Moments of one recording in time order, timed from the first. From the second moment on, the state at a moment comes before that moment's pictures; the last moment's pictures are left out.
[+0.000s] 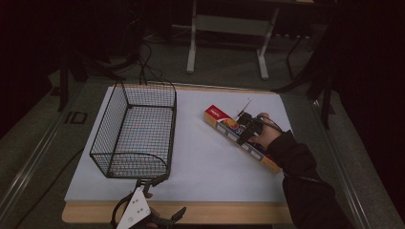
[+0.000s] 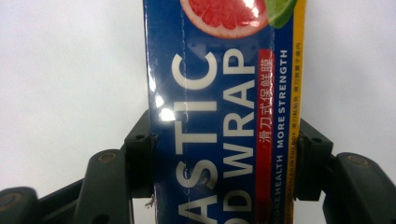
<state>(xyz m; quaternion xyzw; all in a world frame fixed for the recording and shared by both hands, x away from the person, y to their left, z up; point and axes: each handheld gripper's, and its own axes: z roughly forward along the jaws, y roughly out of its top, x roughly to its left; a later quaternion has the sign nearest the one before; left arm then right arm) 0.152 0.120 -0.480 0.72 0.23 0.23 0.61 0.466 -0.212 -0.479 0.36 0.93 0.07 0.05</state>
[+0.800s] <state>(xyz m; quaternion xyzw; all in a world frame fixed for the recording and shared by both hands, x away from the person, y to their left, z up) 0.153 0.118 -0.481 0.72 0.23 0.24 0.61 0.450 -0.182 -0.372 0.44 0.86 0.24 0.12</state>
